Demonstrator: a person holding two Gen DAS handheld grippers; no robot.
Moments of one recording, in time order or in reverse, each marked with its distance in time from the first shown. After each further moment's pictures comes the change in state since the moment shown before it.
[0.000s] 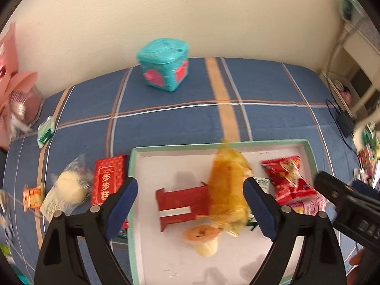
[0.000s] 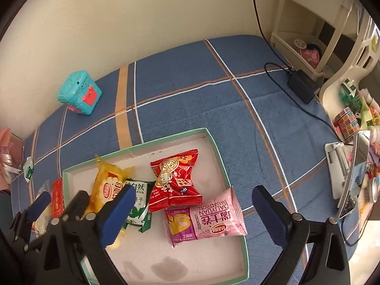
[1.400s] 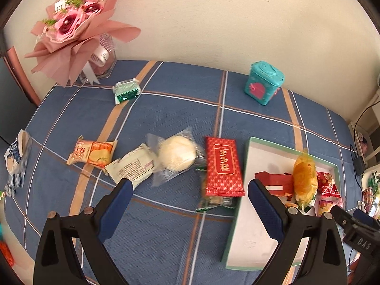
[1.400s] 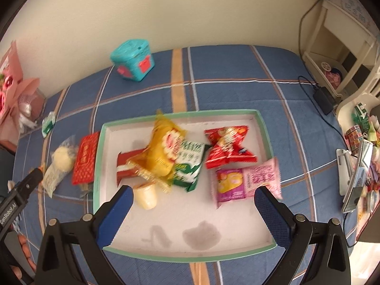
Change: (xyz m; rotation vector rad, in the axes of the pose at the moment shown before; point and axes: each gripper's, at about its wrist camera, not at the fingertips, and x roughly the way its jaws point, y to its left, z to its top) left arm -0.064 0.163 -0.064 -0.288 -0.070 0.078; right arm -0.031 0.075 -0.060 -0.207 0.000 0.030
